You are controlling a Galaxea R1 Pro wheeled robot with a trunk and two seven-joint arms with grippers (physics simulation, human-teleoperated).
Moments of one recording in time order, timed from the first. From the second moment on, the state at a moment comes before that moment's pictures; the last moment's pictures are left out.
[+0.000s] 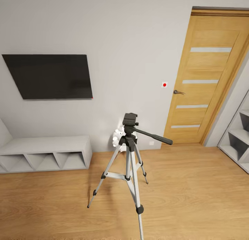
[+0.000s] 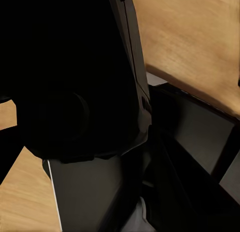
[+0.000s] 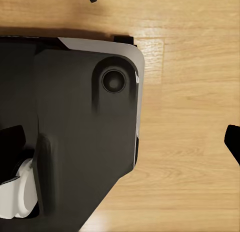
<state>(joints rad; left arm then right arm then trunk) -0.19 0.00 -0.71 -0.01 1.18 -0.07 0.02 -0.21 -0.06 -0.11 0.03 0.15 0.00 0.08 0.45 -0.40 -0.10</state>
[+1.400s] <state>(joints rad) -0.19 0.00 -0.71 -0.01 1.18 -0.07 0.02 -0.21 -0.06 -0.11 0.03 0.15 0.00 0.07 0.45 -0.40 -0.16</state>
